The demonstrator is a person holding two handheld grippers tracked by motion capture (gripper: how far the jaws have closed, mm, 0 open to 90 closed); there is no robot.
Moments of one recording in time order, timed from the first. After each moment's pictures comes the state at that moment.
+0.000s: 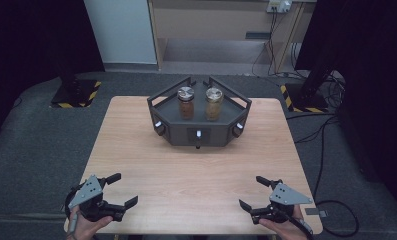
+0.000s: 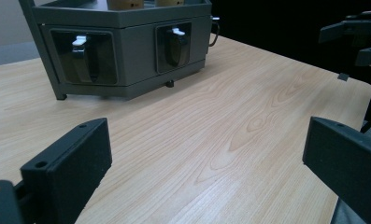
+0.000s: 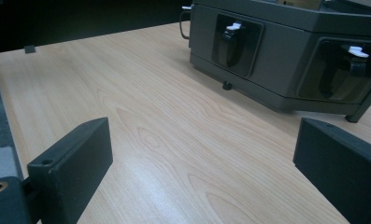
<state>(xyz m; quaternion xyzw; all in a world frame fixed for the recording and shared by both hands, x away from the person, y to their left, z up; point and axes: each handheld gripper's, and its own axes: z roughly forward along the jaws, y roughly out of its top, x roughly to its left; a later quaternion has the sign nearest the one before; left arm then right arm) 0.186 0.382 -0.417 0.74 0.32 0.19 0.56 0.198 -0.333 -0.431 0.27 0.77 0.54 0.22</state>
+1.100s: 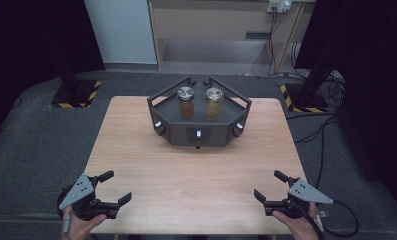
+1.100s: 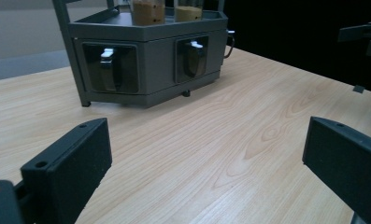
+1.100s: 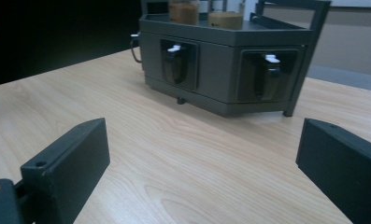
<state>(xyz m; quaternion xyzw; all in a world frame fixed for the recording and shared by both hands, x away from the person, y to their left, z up) 0.176 0.394 -0.417 0.72 0.33 0.21 0.57 0.184 -0.356 -0.434 0.34 0.71 0.57 0.26</state>
